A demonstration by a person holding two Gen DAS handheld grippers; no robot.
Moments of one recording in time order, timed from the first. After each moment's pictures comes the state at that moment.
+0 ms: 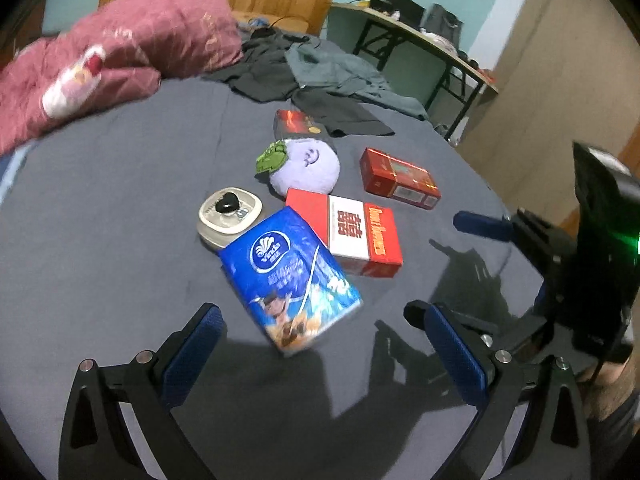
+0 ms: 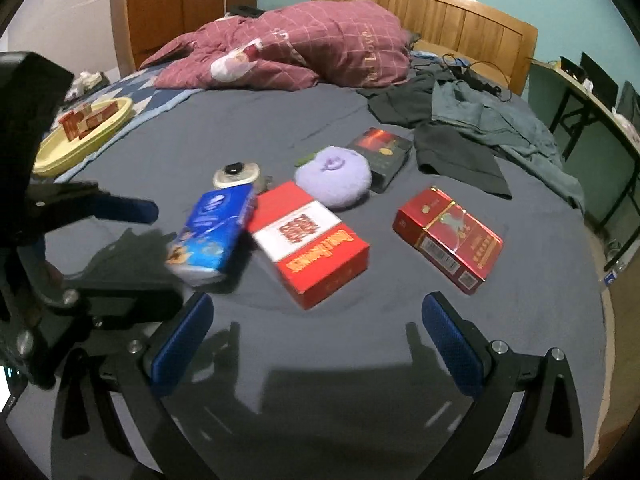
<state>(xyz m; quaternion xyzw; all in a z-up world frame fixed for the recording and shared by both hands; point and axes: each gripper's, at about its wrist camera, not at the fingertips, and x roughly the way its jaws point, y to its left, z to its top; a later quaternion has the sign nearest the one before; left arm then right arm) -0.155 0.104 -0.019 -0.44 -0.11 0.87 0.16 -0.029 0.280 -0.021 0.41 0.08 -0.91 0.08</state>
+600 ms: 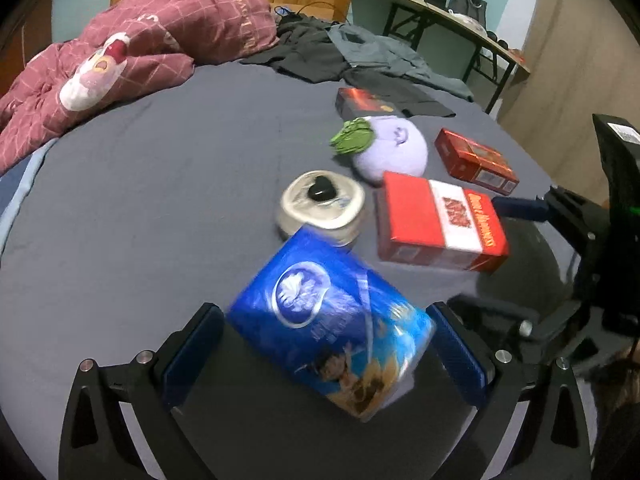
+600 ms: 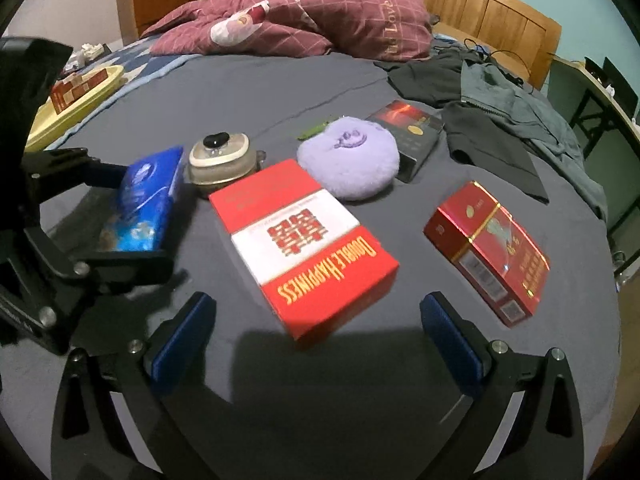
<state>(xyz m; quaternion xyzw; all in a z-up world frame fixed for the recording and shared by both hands) -0.182 0.082 -0.060 -0.46 -0.06 0.88 0.11 -0.071 0.267 -0.052 0.45 0.11 -0.88 0.09</state>
